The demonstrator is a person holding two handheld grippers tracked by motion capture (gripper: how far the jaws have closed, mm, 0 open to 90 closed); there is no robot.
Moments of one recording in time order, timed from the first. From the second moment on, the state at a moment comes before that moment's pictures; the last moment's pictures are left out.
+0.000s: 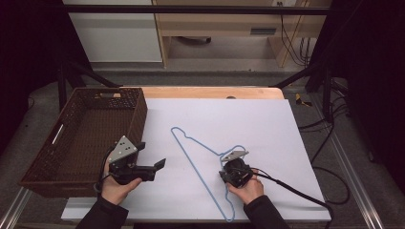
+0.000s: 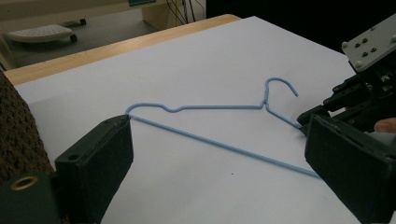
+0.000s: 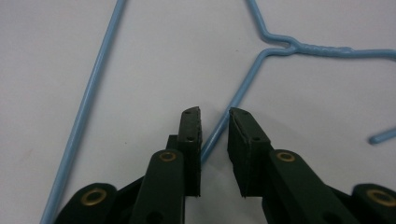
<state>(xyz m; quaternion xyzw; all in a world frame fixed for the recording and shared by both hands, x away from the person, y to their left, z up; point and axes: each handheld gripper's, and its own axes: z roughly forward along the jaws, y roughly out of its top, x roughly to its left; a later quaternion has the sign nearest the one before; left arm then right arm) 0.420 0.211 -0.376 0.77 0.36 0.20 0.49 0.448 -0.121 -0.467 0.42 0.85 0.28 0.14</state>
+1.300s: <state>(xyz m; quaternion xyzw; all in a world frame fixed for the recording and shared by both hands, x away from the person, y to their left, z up) 0.420 0.206 -0.381 0.78 0.36 0.20 0.48 0.451 -0.120 -0.465 0.45 0.84 0.28 0.12</state>
